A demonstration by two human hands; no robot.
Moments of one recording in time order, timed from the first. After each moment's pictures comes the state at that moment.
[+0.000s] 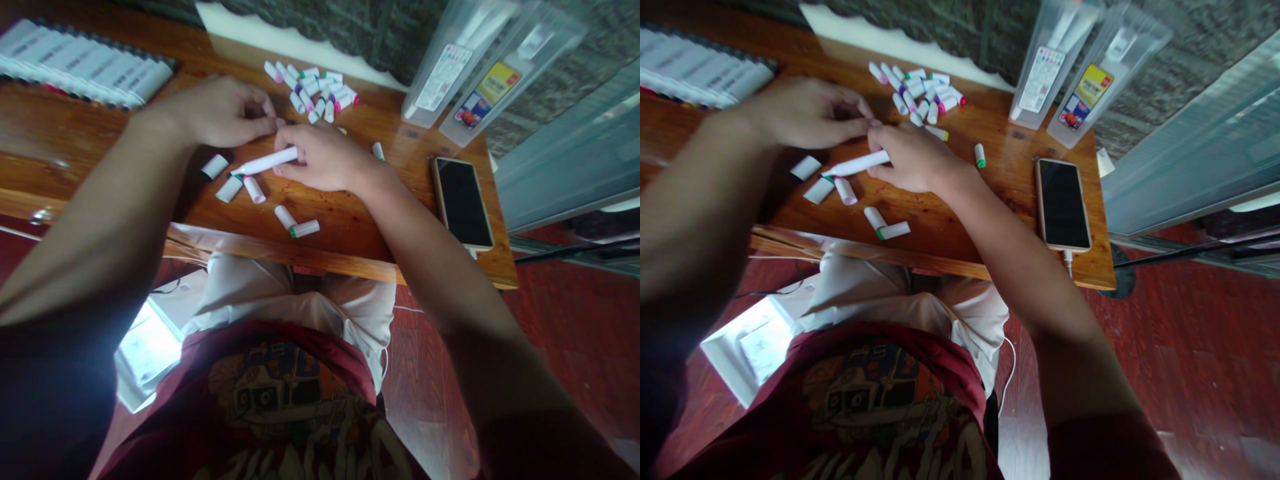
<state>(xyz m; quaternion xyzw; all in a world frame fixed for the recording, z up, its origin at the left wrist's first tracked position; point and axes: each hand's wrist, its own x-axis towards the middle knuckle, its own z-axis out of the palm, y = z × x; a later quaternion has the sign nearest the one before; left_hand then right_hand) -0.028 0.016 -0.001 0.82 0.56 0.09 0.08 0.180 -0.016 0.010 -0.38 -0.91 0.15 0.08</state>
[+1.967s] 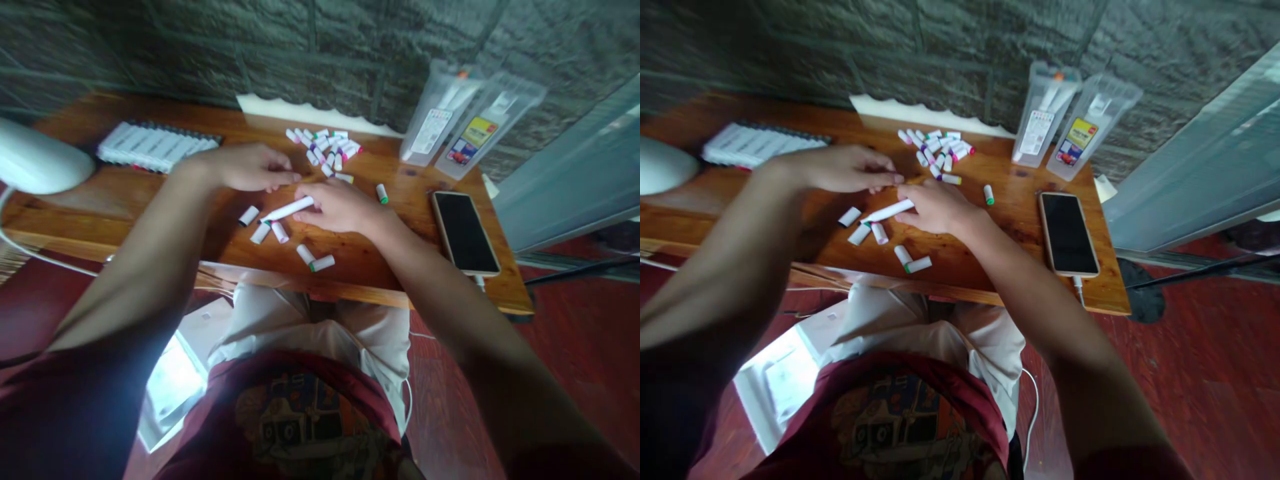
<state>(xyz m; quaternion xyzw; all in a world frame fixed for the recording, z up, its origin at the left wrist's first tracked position) -0.031 0.026 0.021 0.84 0.51 0.04 0.19 0.182 -0.020 0.005 -0.37 -0.91 0.15 0.08</state>
